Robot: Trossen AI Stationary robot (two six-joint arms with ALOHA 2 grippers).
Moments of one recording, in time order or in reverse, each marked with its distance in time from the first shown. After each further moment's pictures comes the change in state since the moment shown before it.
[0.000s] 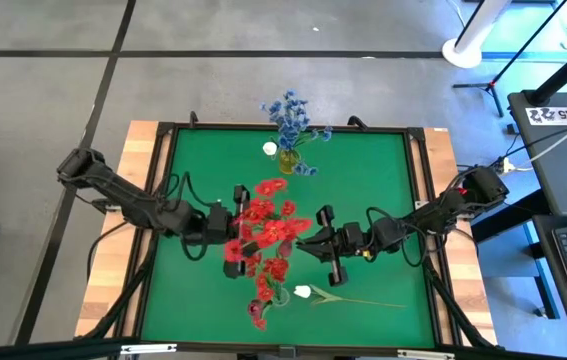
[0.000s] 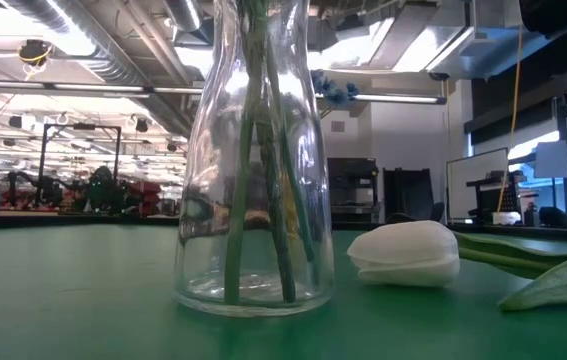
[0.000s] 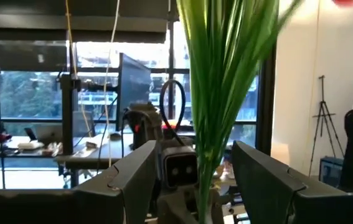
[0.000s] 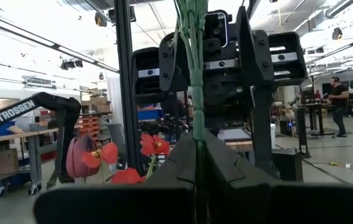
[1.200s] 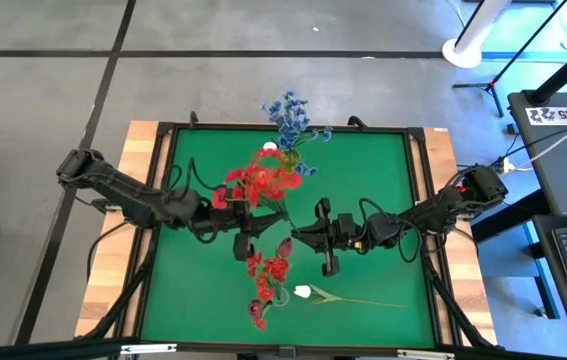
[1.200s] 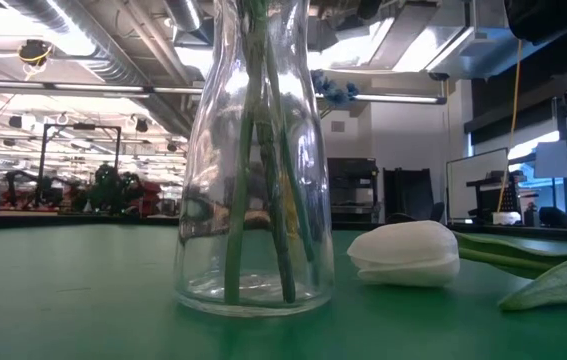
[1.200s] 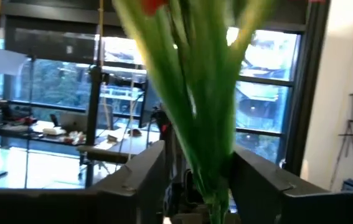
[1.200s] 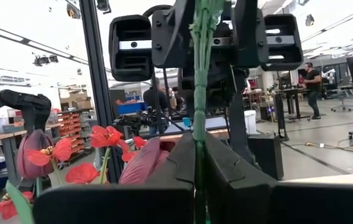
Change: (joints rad) left arm 0.094 0.000 0.000 0.004 -0.023 -0.098; right arm -0.046 0.000 0.000 -0.053 0.037 0.057
